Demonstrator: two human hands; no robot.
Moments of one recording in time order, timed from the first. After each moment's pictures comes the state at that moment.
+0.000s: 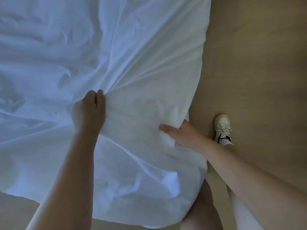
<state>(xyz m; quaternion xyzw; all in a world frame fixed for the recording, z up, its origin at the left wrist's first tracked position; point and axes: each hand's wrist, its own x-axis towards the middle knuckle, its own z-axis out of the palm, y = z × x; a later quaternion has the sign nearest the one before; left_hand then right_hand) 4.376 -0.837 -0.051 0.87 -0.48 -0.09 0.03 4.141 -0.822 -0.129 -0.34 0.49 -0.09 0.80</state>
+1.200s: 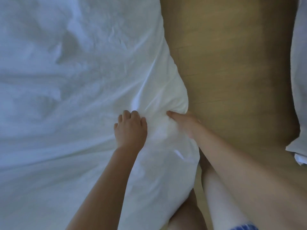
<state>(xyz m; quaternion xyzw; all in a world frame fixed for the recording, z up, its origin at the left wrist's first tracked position) 4.207 -0.833 -0.122 0.78 -0.58 -0.21 -0.11 4.050 -0.858 -0.180 -0.12 0.73 -0.10 0.67</state>
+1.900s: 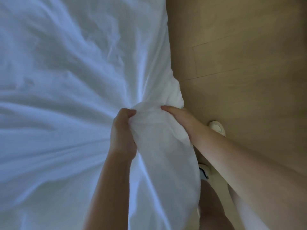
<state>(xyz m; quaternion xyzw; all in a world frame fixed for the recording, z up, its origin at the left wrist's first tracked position) 4.193 -0.905 -0.059 0.74 -0.11 -0.57 0.34 4.071 -0.920 -0.164 0.00 0.54 -0.20 0.82</state>
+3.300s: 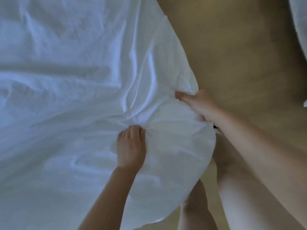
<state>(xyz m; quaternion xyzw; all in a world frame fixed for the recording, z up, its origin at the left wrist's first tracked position) 4.248 -0.688 -0.160 0.66 -0.74 -0.16 0.06 4.028 -0.764 -0.197 -0.26 0.75 -0.14 0.59</state>
